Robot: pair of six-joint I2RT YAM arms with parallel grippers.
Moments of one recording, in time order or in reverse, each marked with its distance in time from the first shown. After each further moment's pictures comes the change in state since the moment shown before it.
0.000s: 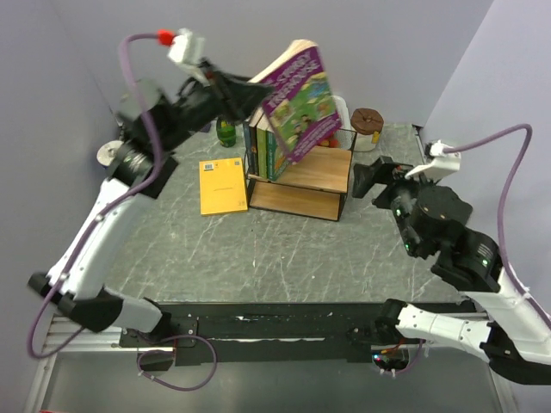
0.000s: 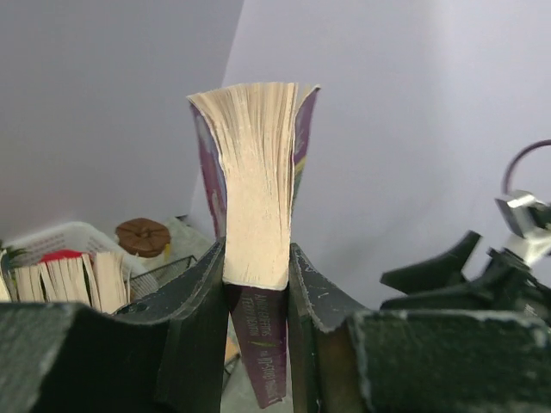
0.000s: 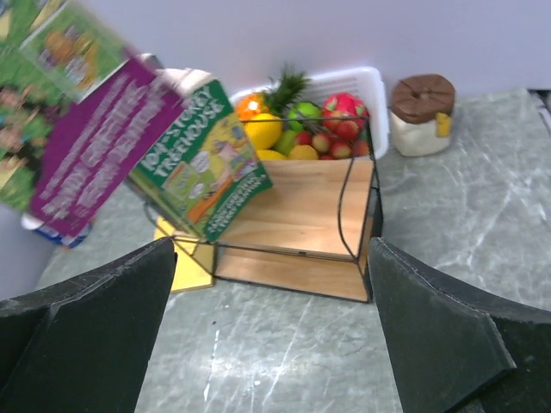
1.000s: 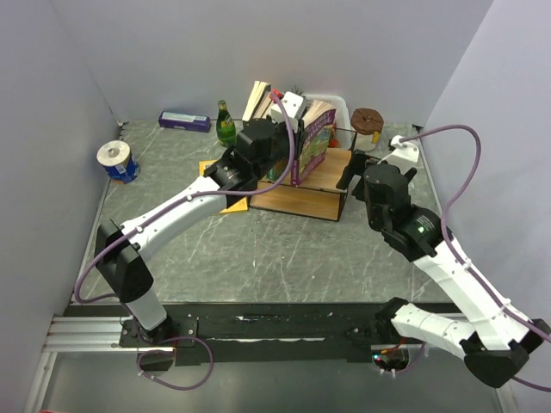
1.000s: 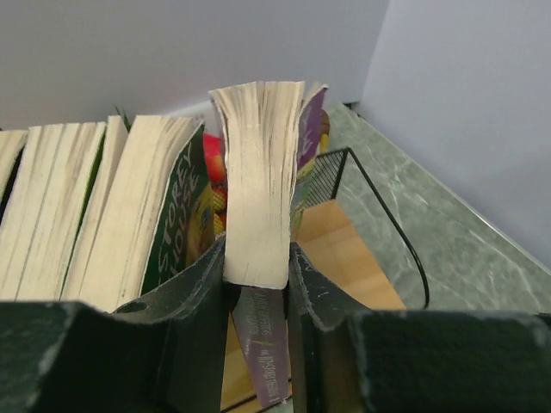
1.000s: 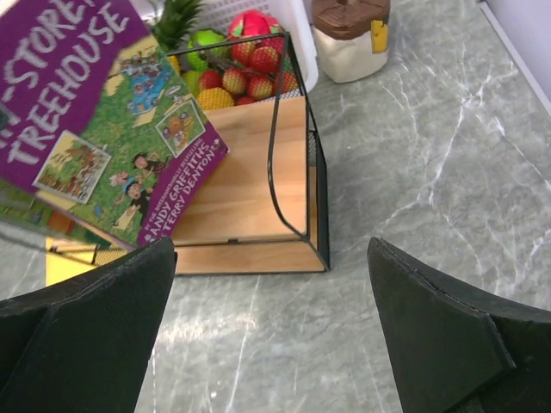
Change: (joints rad) left arm -0.287 0.322 -0.148 0.077 -0.600 0.418; right arm -0.316 0.129 -0.208 0.055 -0.140 0.144
